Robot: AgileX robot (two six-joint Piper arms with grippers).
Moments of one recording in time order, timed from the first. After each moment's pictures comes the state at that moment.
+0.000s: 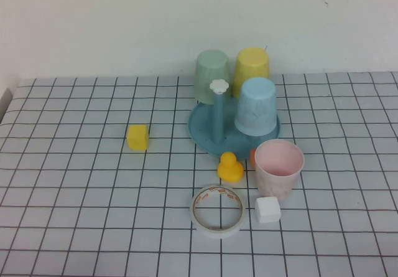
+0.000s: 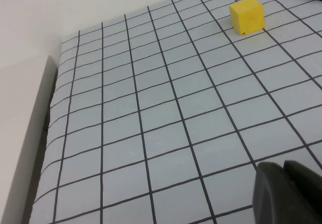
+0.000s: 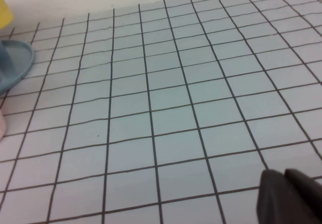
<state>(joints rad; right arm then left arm) -0.02 -0.01 0.02 -0.18 0.41 0.33 -0.10 -0.01 0.02 -0.09 0.35 0.28</state>
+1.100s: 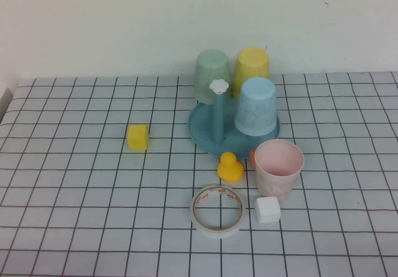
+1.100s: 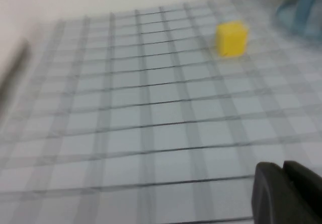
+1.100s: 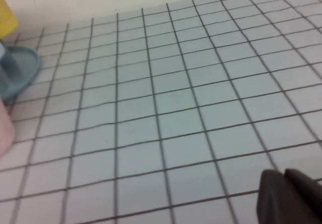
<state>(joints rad) -0.02 -0.01 0.02 -0.16 0.39 0.33 -0.10 -0.01 0.02 -0.19 0.33 0.22</state>
